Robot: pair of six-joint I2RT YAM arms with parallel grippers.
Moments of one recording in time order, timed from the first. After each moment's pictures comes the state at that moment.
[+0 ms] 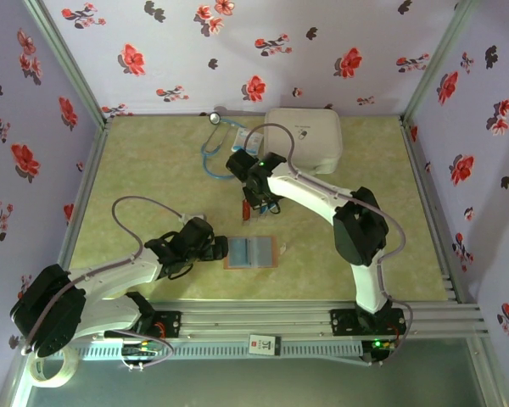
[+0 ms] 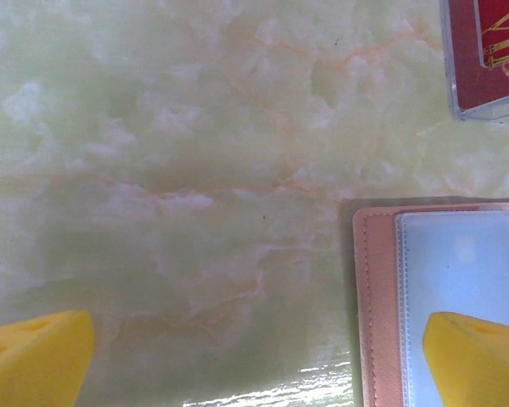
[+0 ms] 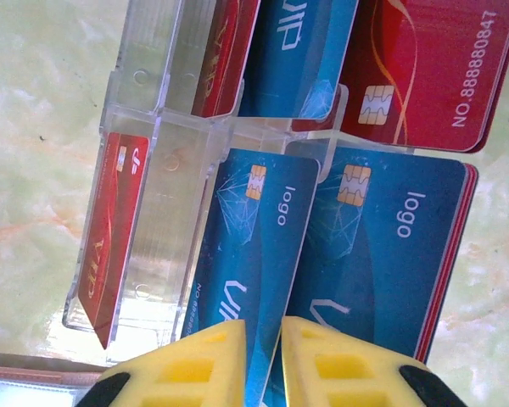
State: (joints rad) left arm -0.81 1.15 0.47 -0.29 -0.22 -0.75; right arm 0.83 2.00 1.72 -1.08 0.28 0.48
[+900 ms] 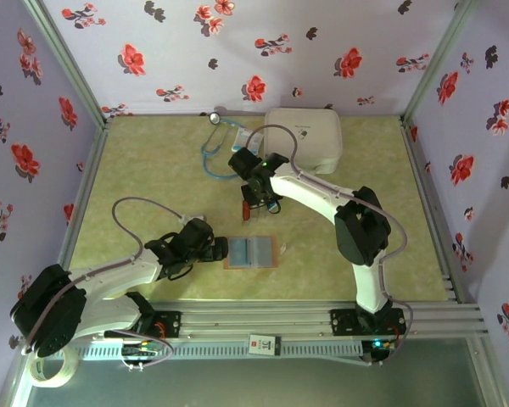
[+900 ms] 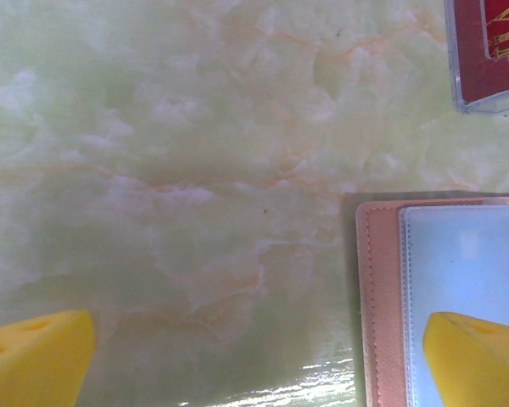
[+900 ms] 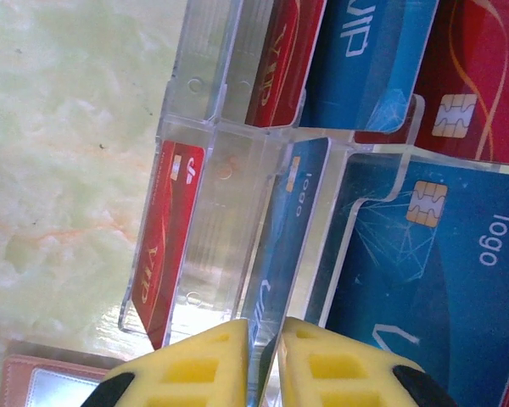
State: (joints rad) left arm -0.81 1.15 0.45 -0.28 -0.22 -0.75; right arm 0.81 1.99 1.68 -0.99 0.18 0.49
